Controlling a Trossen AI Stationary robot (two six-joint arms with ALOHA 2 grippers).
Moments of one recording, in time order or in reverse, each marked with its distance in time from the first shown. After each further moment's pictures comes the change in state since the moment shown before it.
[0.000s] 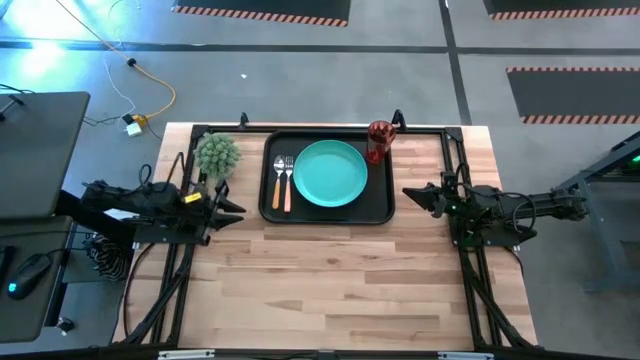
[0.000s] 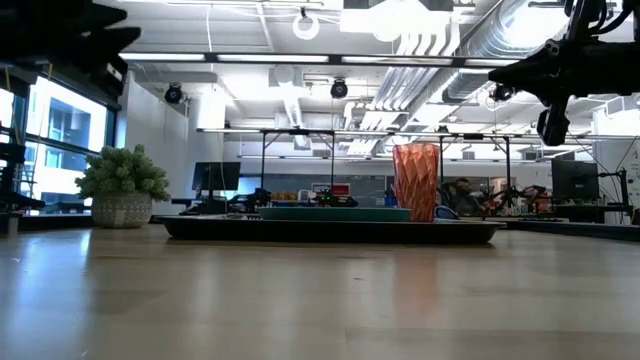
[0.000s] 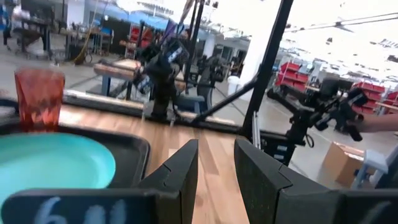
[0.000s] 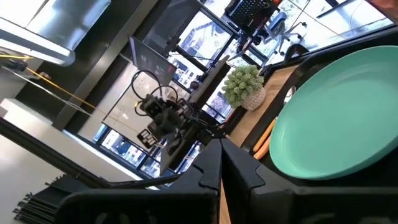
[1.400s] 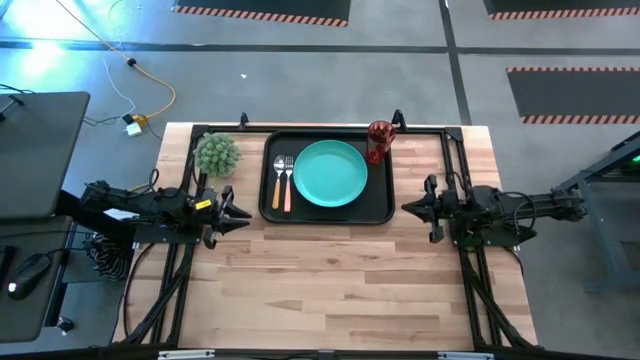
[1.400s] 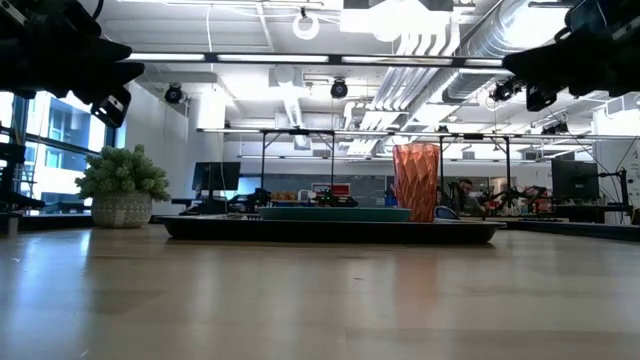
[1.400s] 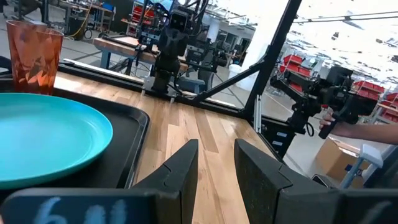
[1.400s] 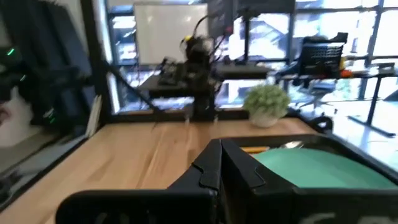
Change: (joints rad) left arm 0.000 0.006 -0.111 0.045 0.005 -0.085; right arm 0.000 -0.028 0.000 -0.038 -0.256 -0.883
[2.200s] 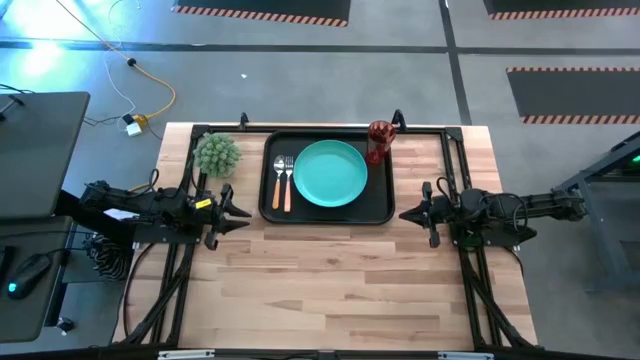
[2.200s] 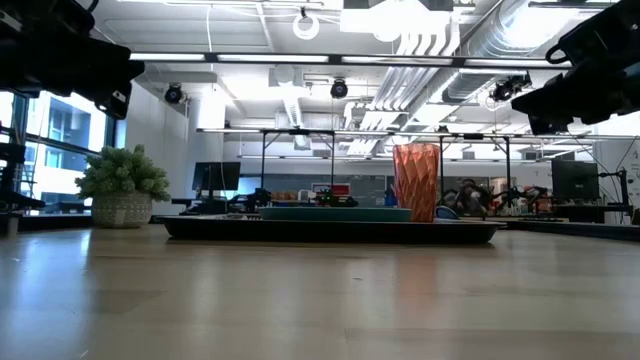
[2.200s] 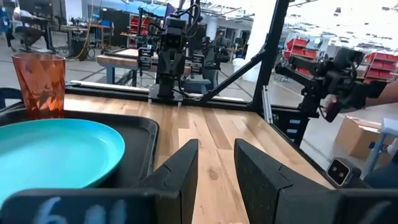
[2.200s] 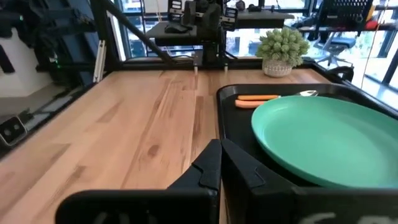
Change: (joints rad) left arm 0.000 0.000 0.000 0.000 0.001 0.163; right arm 0.000 0.001 0.000 -0.225 -0.058 0.000
